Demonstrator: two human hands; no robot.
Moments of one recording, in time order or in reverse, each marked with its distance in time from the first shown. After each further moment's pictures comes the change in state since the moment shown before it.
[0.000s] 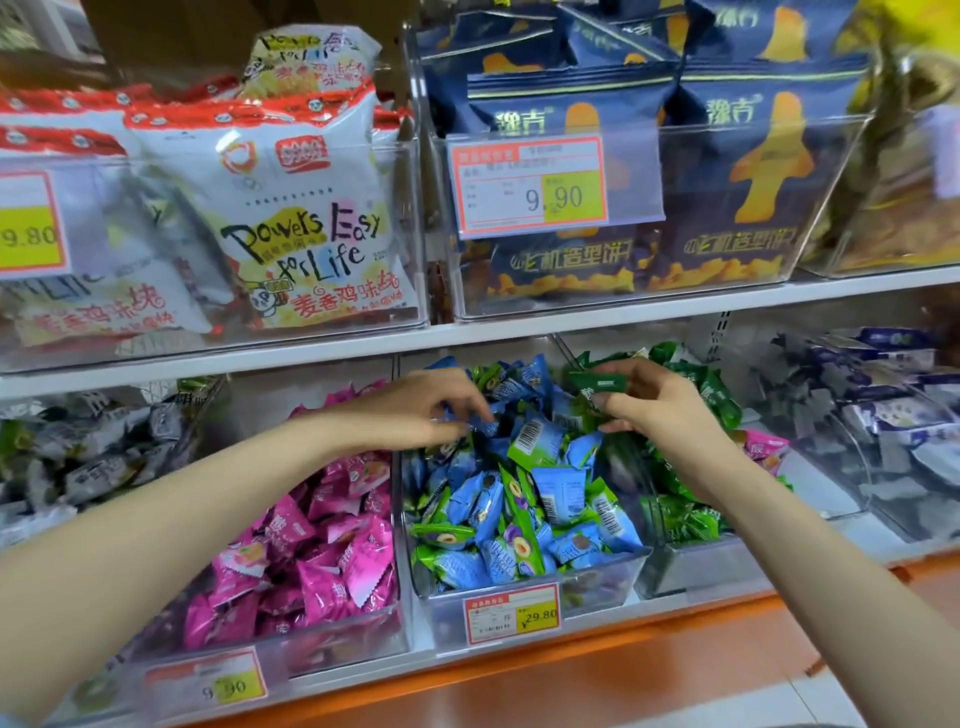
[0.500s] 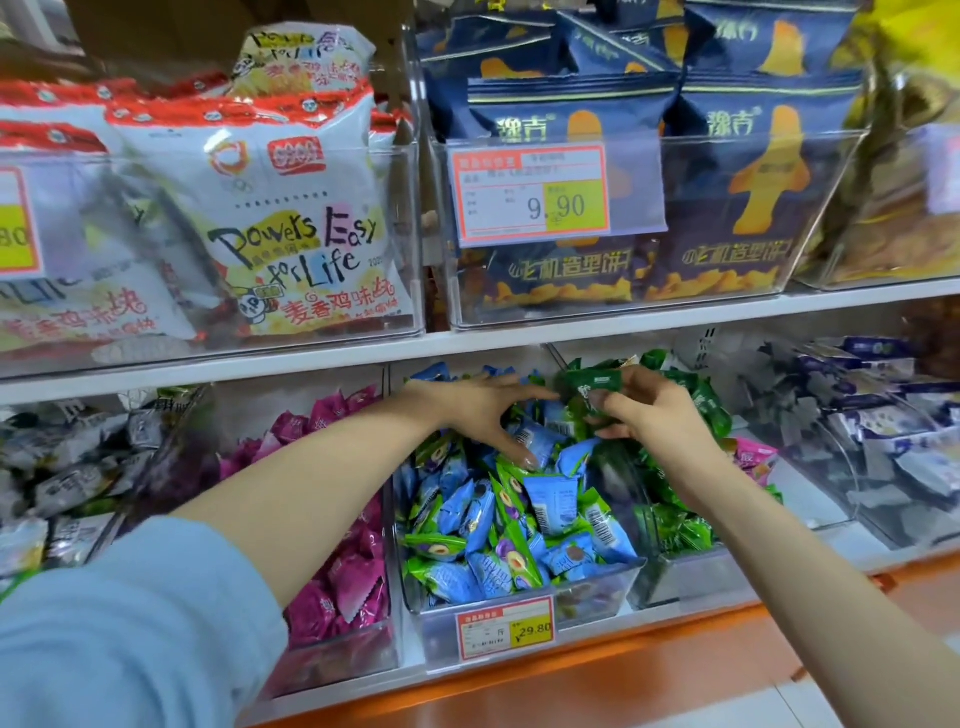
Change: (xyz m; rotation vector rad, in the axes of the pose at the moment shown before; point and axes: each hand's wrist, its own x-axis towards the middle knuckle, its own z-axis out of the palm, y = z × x) left_hand 0.091 -0.009 0.026 0.297 -0.281 -0.078; right_hand 0.004 0.001 0.005 0.119 0.122 0.050
